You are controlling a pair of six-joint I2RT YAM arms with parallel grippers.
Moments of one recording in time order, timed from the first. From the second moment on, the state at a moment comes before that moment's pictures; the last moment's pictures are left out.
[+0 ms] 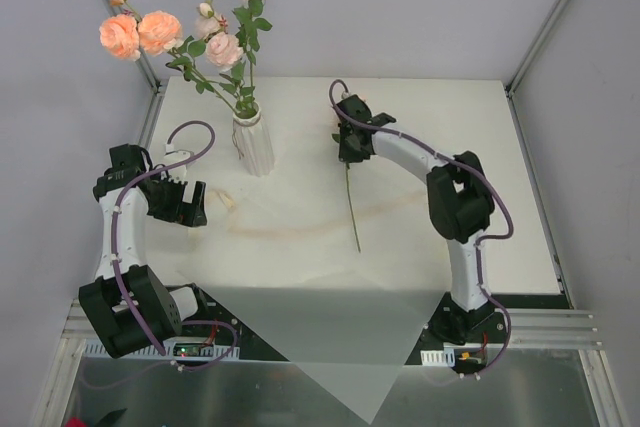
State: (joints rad) left arm 0.39 1.17 0.93 -1.00 0.46 0.55; right arm 0.60 2.14 1.70 -0.63 0.17 0.52
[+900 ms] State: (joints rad) left arm 0.39 1.18 0.94 -1.00 0.50 0.55; right arm 0.88 1.94 1.89 0.68 -0.12 0.08
